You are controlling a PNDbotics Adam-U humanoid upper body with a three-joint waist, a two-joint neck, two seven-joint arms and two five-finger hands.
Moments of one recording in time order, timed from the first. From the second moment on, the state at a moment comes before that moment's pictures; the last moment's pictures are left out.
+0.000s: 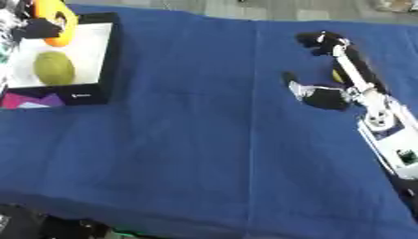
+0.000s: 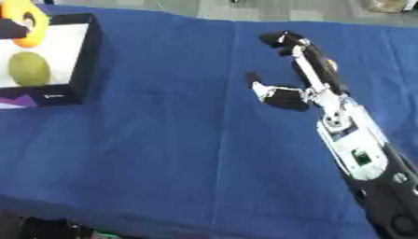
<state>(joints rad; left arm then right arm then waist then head) -0.77 0.66 -0.07 -1.16 -0.56 0.51 -0.06 -0.59 -0.37 0.32 -1.58 0.44 -0.06 -0.03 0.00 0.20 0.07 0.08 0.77</state>
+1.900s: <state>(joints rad) -0.73 0.65 -0.05 -1.35 -0.37 0.53 0.20 -0.59 -0.40 0.30 -1.58 0.43 -0.02 -0.05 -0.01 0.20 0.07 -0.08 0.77</state>
